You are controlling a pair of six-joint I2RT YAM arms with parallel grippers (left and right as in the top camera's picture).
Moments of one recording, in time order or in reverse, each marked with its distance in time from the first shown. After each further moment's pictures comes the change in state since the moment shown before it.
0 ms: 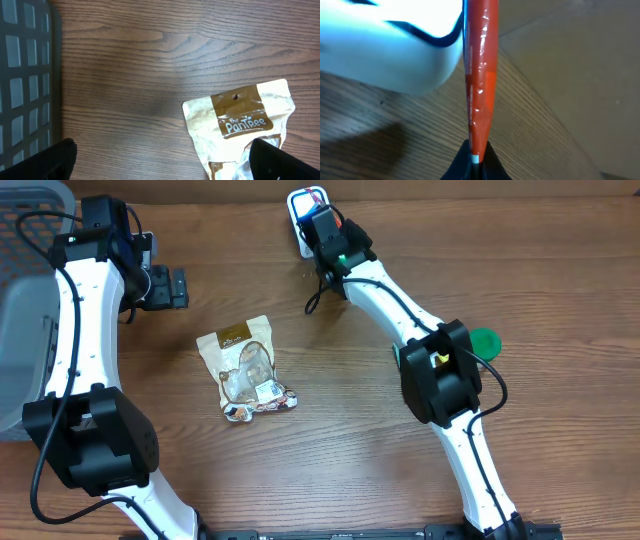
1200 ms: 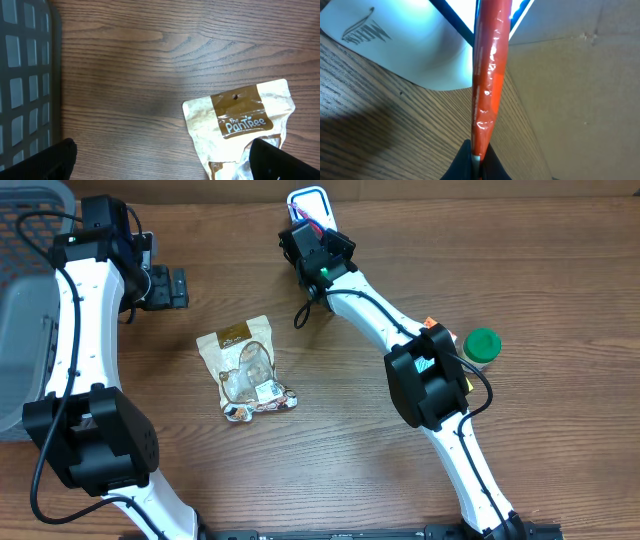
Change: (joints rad) left arm 0.000 0.000 0.000 0.000 0.000 0.000; right arm 0.057 0.032 0.000 0.036 0.119 -0.199
